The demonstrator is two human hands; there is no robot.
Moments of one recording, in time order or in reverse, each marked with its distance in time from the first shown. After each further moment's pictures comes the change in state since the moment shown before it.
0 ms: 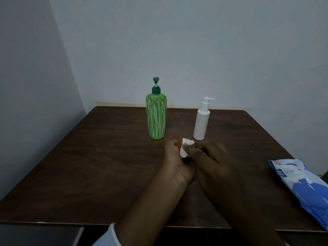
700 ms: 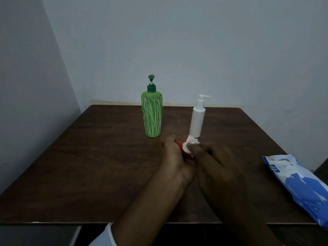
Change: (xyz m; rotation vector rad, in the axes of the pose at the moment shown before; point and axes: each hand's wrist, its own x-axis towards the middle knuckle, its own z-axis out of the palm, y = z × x) left_hand -0.017 -0.005 0.006 0.103 0.049 -0.027; right_hand -0.012 -0.006 -0.009 -0.006 0.057 0.060
